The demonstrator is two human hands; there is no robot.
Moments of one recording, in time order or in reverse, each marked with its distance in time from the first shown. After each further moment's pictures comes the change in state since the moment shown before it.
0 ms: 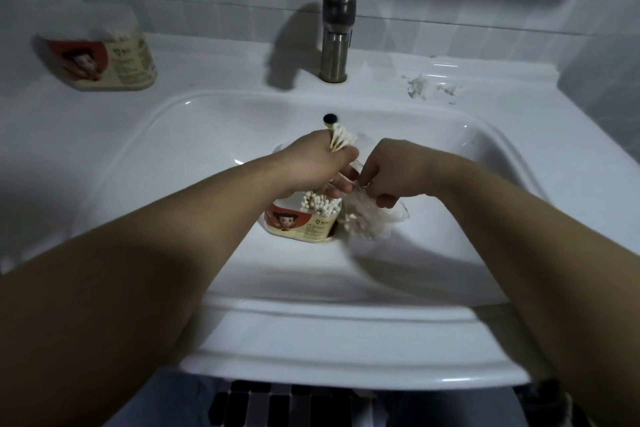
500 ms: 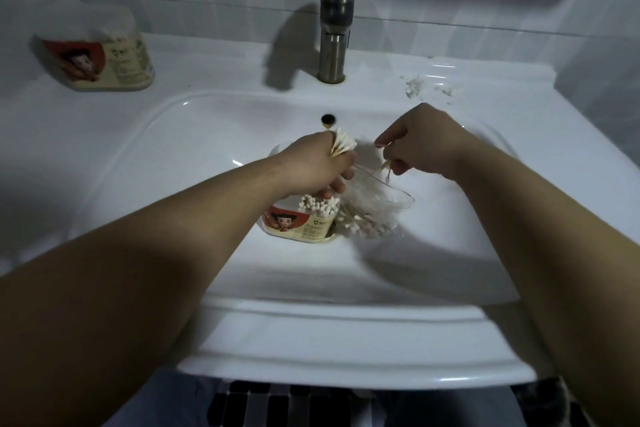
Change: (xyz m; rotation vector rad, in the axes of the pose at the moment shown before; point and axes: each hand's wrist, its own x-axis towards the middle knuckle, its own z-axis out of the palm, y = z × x) left_hand 0.001 -0.002 -0.001 0.231 0.042 0.057; right_hand -0.006 0.020 -0.022 0.252 0.343 0.067
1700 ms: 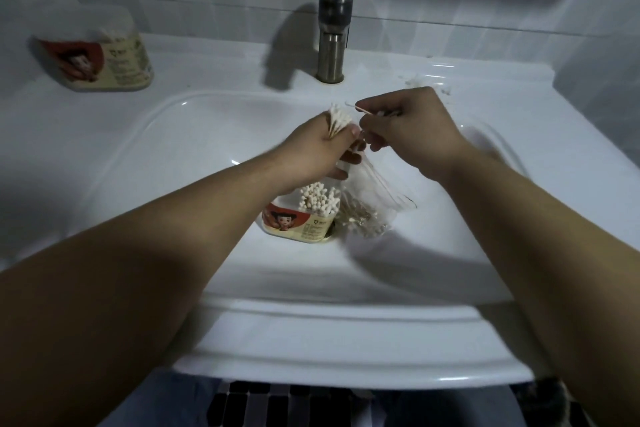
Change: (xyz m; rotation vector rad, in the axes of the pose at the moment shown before) left_hand -0.002 0.011 -0.002 -0.267 0.062 0.153; right_hand 0.005 -0.010 0.014 0.522 0.208 -0.219
